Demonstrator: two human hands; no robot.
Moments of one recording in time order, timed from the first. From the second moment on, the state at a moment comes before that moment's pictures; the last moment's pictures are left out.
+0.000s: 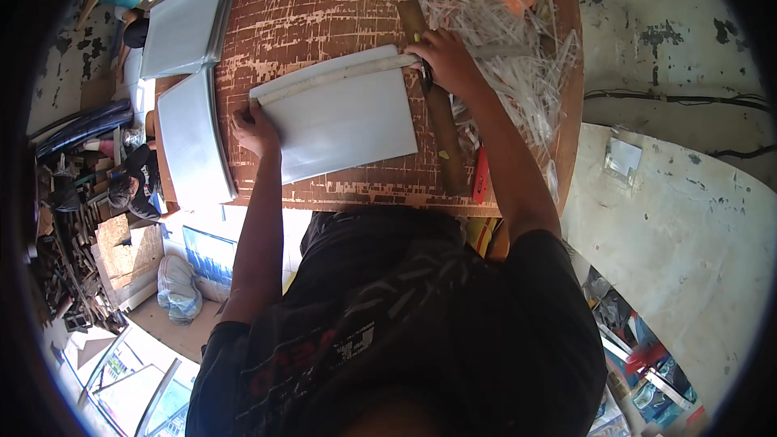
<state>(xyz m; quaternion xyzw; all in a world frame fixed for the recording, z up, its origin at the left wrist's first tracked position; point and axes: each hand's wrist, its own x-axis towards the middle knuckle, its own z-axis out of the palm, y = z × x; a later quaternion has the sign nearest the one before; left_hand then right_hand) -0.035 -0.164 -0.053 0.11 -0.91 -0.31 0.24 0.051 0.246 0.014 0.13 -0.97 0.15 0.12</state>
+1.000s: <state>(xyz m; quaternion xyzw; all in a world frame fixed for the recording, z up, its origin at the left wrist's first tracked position) -0.041 -0.189 -0.055 0.16 -0.85 -0.46 0.18 0.151 0.276 0.033 -0.24 -0.92 0.02 0.30</state>
